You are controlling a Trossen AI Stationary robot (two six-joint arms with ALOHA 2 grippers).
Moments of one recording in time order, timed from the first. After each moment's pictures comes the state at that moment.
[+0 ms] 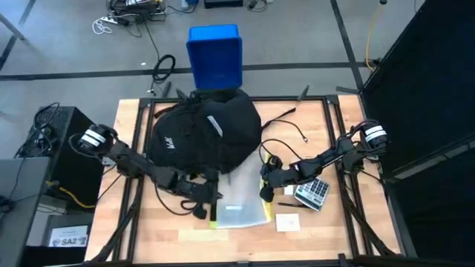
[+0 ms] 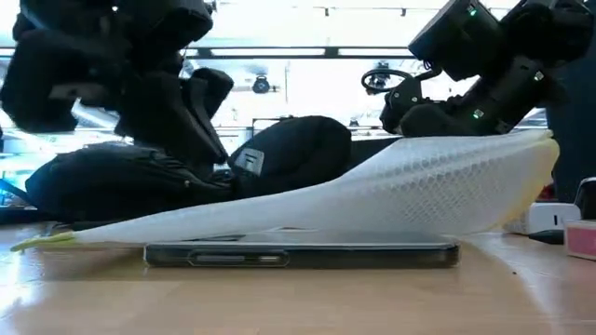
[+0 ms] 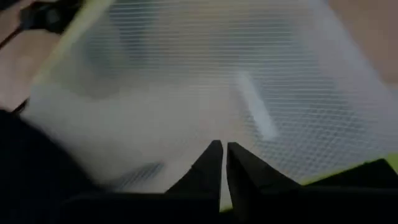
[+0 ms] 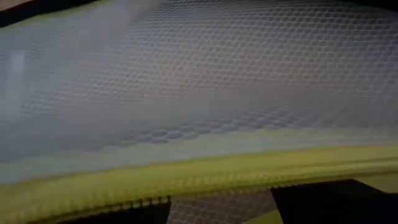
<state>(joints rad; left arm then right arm) -0.43 1.56 0.72 0.12 -0.29 0.11 0.27 1.72 0.64 0.26 0.33 0.59</state>
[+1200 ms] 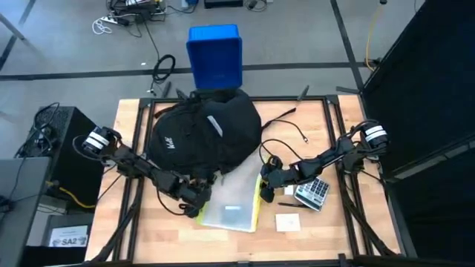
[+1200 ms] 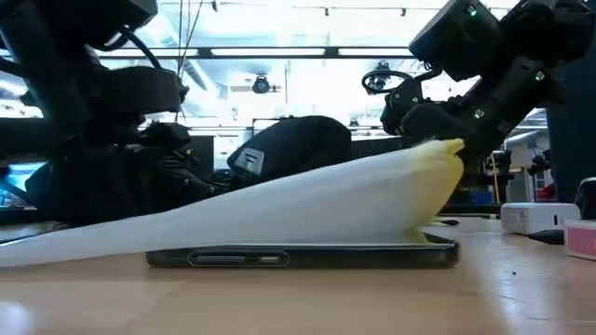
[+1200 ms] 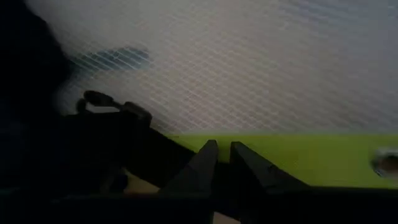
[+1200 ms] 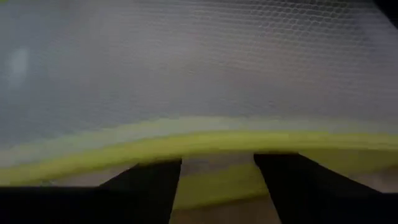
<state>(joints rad) -0.48 1.58 0.73 -0.31 -0.29 -0.16 0.27 1.72 0.65 0.25 0.32 0.60</state>
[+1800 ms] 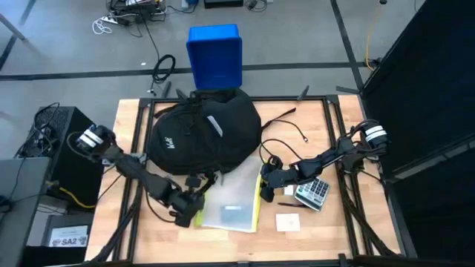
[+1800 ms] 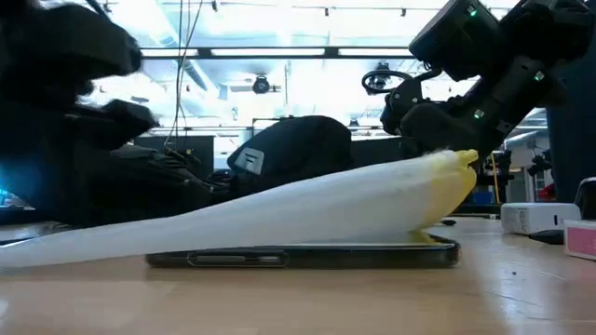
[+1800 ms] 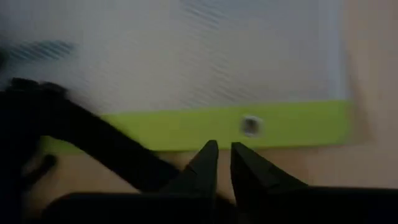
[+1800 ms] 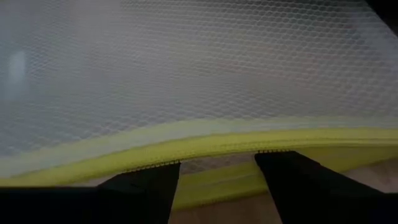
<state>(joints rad) -0.61 1.52 0.76 -0.38 -0.23 -0.33 0.27 1.72 0.65 0.25 0.32 0.60</state>
